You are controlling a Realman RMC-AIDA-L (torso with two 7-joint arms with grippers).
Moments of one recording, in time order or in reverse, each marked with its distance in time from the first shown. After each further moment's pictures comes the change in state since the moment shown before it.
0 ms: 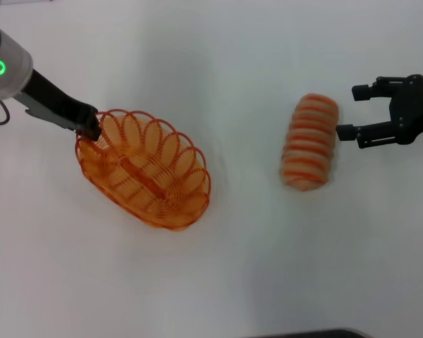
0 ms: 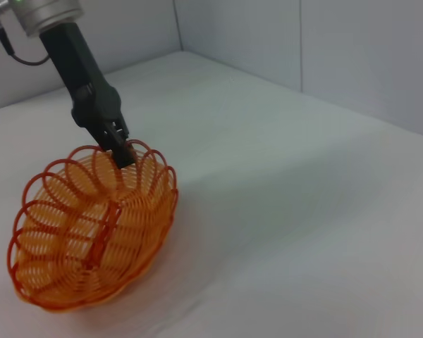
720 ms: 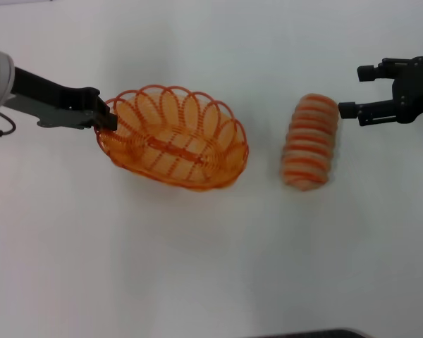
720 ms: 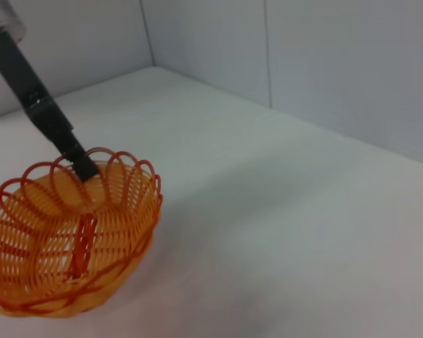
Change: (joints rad) left arm 0.068 -0.039 -0.282 0.052 -0.111 0.065 -0.052; right arm 0.027 -0.003 0.035 0.000 0.000 0.033 0.039
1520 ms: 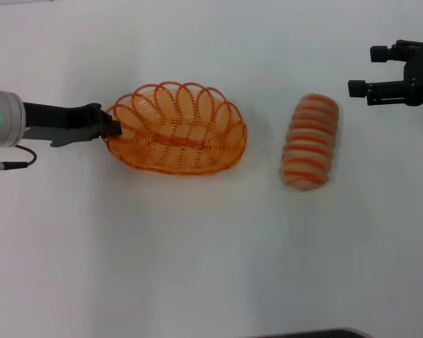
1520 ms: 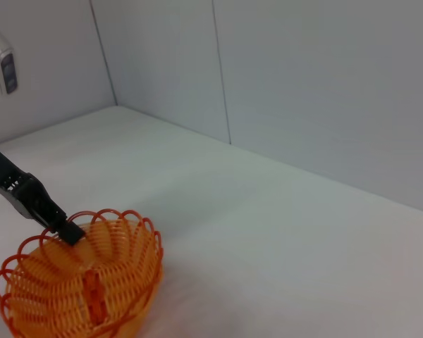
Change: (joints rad) left arm 0.231 -0.021 0.213 -0.048 -0.291 -0.311 -0.014; right arm -0.007 0.001 0.060 0.000 0.041 0.019 -0.006
